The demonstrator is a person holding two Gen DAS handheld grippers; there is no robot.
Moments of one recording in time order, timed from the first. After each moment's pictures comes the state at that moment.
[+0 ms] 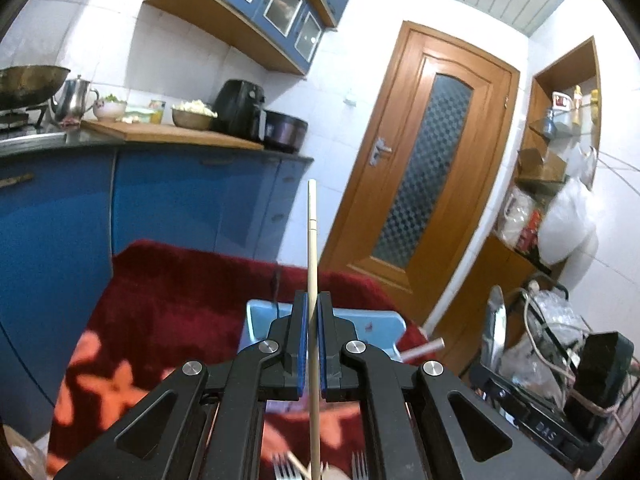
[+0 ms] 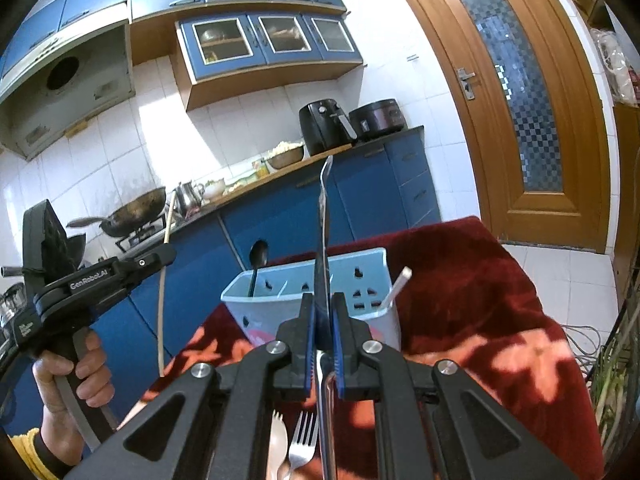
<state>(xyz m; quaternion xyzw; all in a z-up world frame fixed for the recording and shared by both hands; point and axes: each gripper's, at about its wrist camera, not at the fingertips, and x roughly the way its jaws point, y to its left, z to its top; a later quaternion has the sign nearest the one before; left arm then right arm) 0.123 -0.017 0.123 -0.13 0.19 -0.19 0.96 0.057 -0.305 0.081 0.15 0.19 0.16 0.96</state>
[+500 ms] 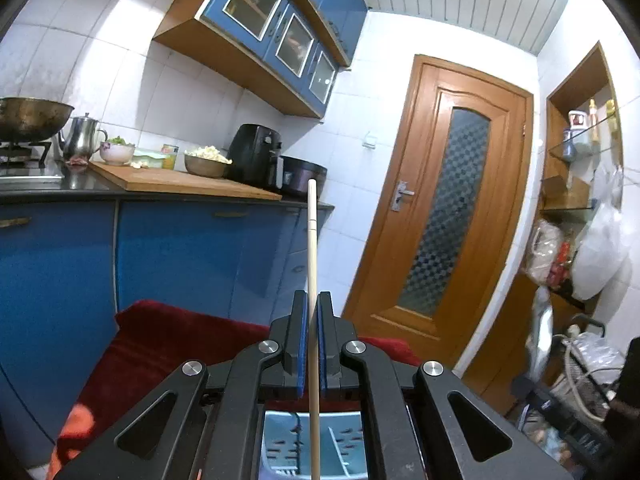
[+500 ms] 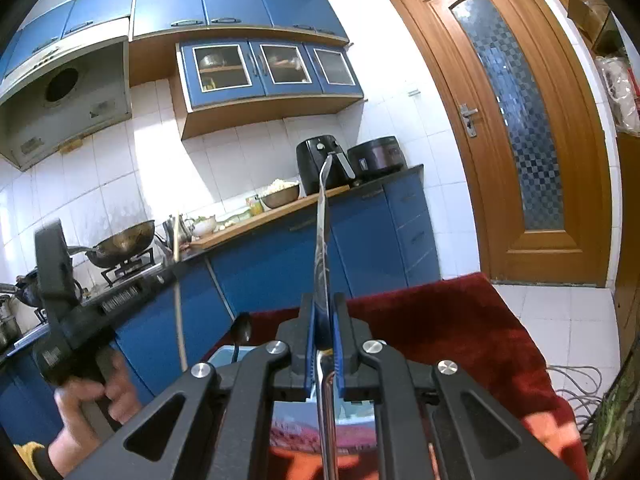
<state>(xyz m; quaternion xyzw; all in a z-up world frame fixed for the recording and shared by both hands) 0.191 -0.029 0.129 -0.12 0.11 -0.13 0.98 0.113 -0.301 0.110 0.14 0.12 0.14 0.97</state>
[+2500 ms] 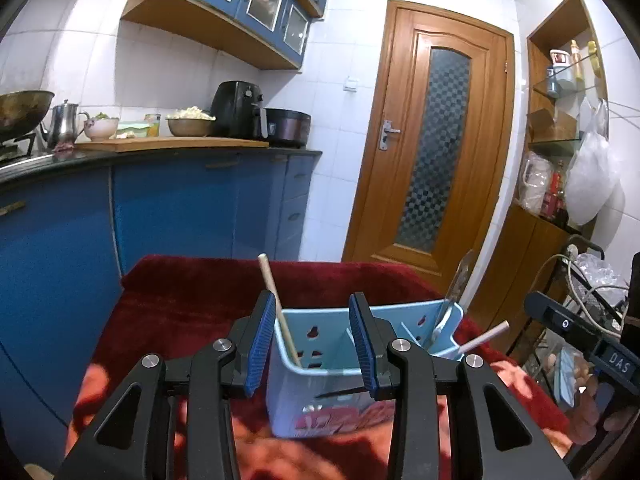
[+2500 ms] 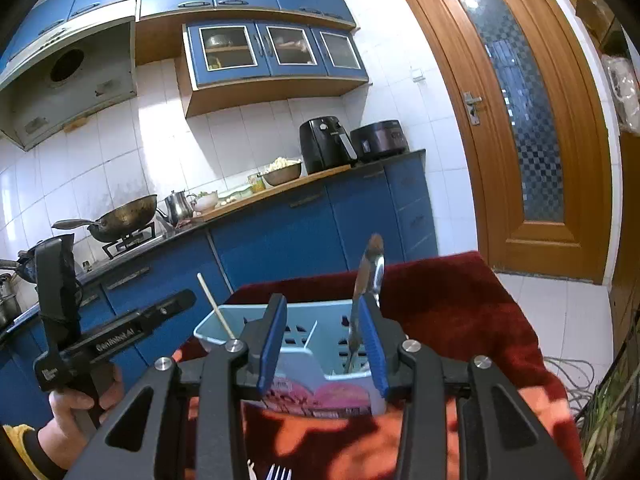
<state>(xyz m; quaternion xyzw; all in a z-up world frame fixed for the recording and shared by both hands) 0.158 -0.028 0.086 -0.06 0.19 -0.17 0.97 0.093 -0.304 0.089 0.12 0.16 0.15 0.97</state>
